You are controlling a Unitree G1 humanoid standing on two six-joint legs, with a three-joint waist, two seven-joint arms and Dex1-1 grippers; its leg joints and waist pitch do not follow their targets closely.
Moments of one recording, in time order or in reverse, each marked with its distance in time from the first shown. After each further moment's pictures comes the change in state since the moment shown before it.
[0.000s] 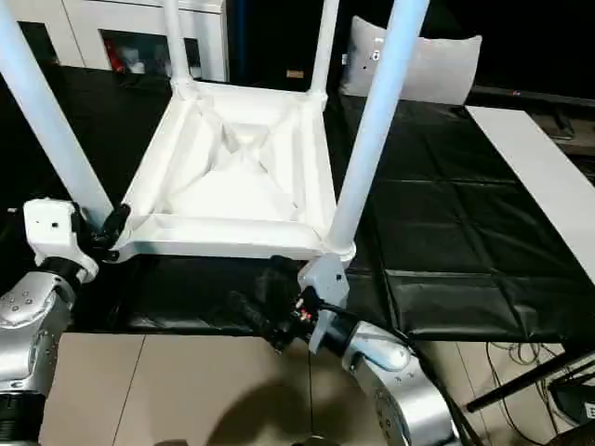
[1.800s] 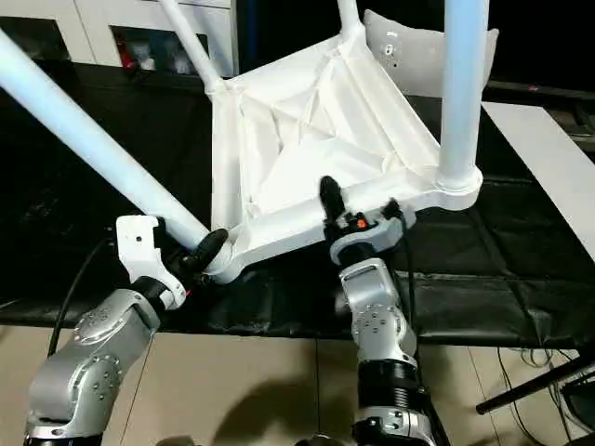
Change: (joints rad) left arm 0.125 -0.224 -0.252 -0.404 -0.174 0.440 0.105; right arm -0.404 0.354 -0.558 0.515 0.567 -0.007 -0.404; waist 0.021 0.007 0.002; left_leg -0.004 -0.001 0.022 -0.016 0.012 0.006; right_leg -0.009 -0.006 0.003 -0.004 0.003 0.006
